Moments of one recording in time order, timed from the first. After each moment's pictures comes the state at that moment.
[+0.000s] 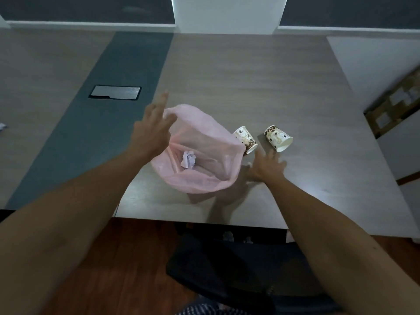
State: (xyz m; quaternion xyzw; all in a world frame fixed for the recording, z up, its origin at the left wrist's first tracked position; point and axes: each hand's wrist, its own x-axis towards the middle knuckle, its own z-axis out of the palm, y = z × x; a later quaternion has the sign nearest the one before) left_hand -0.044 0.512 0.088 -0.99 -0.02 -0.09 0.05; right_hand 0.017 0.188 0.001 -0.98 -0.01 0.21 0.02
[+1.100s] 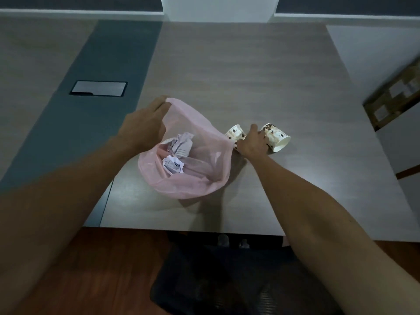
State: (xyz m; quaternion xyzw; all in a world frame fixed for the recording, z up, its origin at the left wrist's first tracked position) left_hand -0.002 0.507 0.088 -1.00 0.04 -0.08 -0.01; right_hand 0.096 0.222 -0.015 -0.95 0.08 0.11 0.28
